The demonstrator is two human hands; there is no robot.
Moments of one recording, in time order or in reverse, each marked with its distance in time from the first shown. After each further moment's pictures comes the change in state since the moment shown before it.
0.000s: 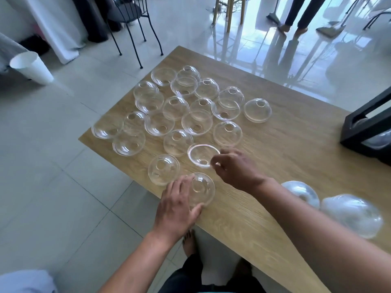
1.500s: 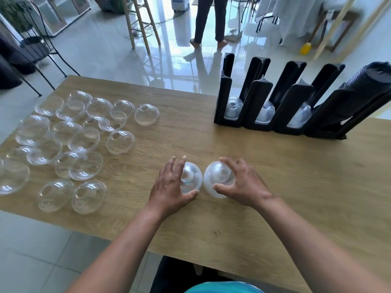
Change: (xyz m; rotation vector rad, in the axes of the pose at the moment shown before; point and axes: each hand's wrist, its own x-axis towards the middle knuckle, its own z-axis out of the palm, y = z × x) left_hand 0.039 0.235 0.106 -0.033 -0.247 0.224; right_hand -0.275 0.161 -0.103 0.137 0.134 0.646
